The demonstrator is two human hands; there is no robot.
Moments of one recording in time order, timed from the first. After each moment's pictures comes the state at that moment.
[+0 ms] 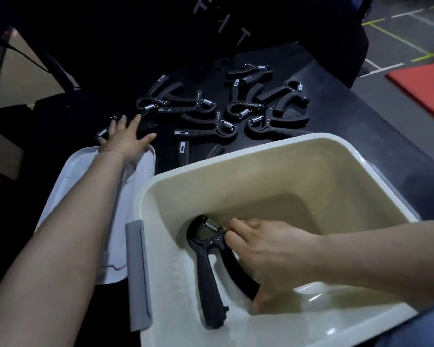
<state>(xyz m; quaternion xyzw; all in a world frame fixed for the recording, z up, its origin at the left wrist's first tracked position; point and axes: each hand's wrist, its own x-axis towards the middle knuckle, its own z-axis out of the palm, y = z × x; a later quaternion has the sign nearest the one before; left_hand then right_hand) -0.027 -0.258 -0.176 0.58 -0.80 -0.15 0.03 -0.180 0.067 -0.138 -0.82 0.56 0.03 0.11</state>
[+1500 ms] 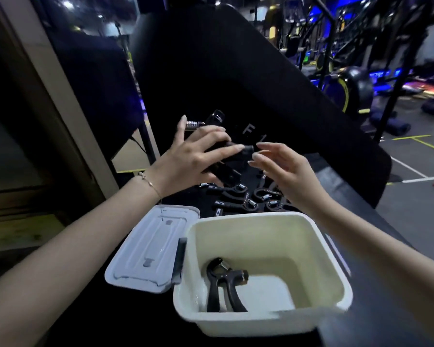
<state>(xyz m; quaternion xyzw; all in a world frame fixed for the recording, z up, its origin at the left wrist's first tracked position) -0.026 -0.055 0.077 0.15 -0.92 0.28 0.25 -0.224 0.056 0.045 -0.59 0.48 -0.60 0.25</state>
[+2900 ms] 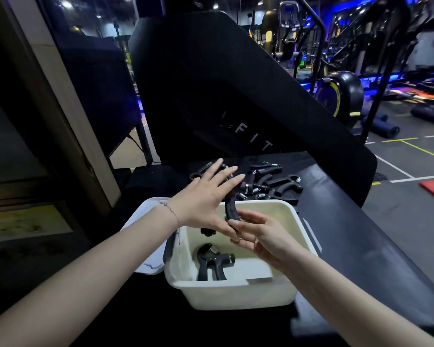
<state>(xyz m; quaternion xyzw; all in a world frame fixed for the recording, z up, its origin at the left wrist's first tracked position) -0.048 0.022 0.025 0.29 -0.96 0.01 0.03 -0.191 0.119 -0.033 -0.29 0.42 -0.58 0.64</state>
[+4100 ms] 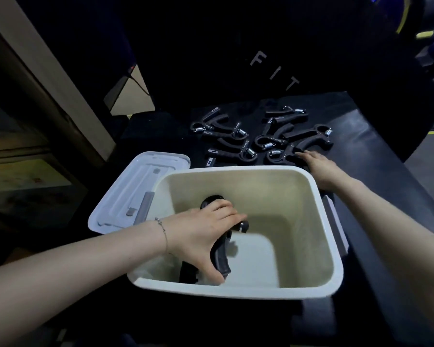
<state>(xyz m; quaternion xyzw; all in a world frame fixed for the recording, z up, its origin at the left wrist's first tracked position) -0.067 0.027 -0.074 0.26 -0.94 -0.08 -0.18 -0.392 -0.033 -0.157 -0.64 0.74 -0.10 0.15</state>
